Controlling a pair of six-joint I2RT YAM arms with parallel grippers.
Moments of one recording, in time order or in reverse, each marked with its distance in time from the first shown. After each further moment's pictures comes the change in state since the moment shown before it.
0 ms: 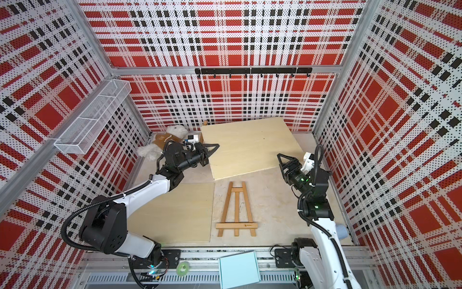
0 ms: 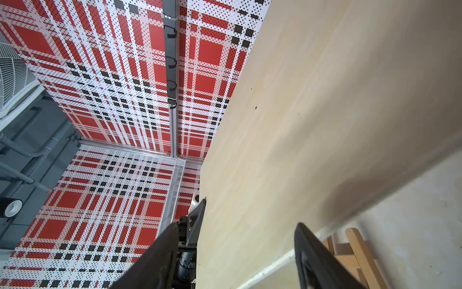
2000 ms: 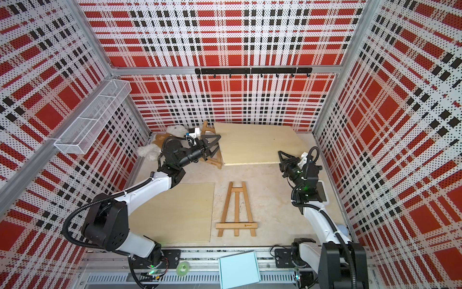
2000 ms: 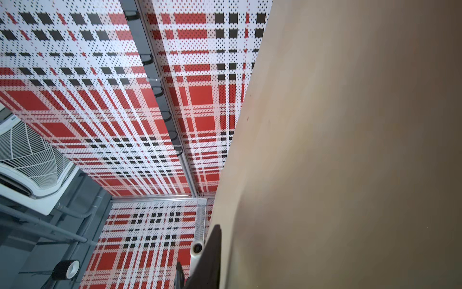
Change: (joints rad) left arm -0.008 0.015 0.061 0.113 0.061 0.005; right arm 0.010 0.334 -0.072 0.467 0.121 0.300
